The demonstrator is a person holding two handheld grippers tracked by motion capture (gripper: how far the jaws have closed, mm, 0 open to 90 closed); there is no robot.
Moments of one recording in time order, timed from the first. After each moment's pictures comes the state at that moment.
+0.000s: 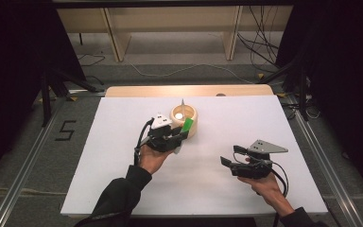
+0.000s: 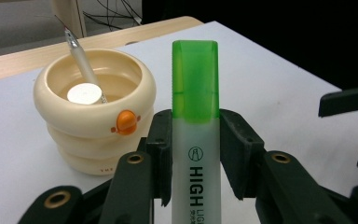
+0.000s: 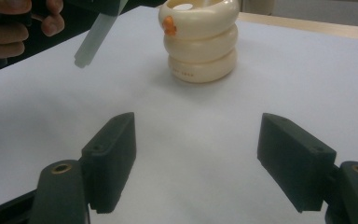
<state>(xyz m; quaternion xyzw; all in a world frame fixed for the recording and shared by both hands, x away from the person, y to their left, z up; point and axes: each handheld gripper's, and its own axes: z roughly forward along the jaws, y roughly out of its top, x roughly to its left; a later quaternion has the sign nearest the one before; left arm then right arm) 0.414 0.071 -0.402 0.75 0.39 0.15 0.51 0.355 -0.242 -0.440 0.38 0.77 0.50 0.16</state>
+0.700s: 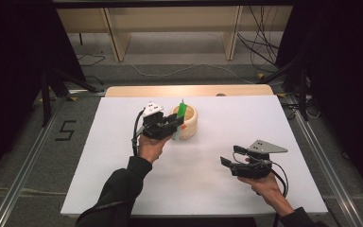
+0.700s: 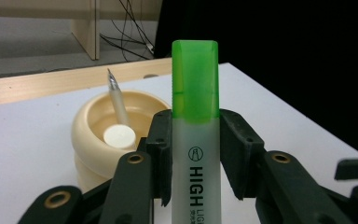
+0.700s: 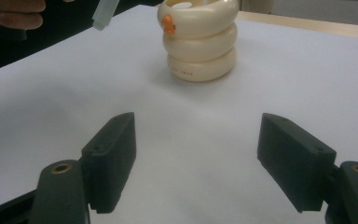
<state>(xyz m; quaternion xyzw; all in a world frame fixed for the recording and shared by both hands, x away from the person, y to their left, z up) 0.444 0.084 -0.389 0.69 0.43 0.15 0.55 0.356 -0.241 -0.441 0.38 0.77 0.49 0.16</state>
